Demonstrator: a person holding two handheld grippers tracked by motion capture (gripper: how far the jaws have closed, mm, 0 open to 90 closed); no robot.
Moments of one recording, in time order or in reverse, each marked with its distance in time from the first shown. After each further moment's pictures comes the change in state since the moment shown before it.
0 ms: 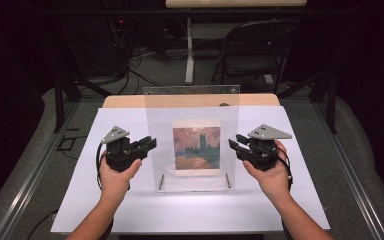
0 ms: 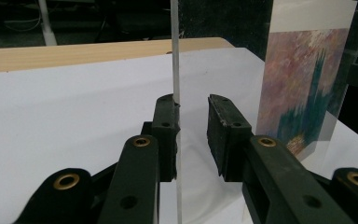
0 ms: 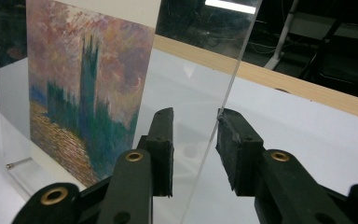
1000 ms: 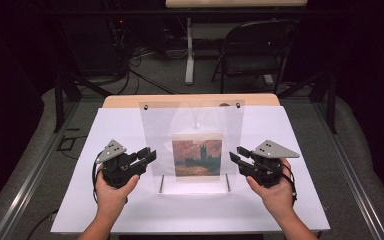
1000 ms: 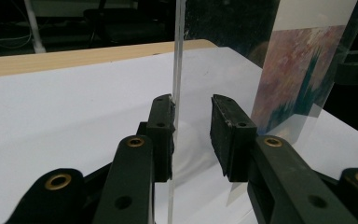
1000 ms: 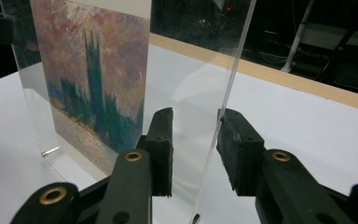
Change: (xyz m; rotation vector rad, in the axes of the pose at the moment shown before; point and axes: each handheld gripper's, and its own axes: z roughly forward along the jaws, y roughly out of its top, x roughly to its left) left arm -0.016 -0.026 -0.022 -0.044 -0.037 0.055; right arm 0.014 -0.026 -0.024 -0.050 0.047 -0.015
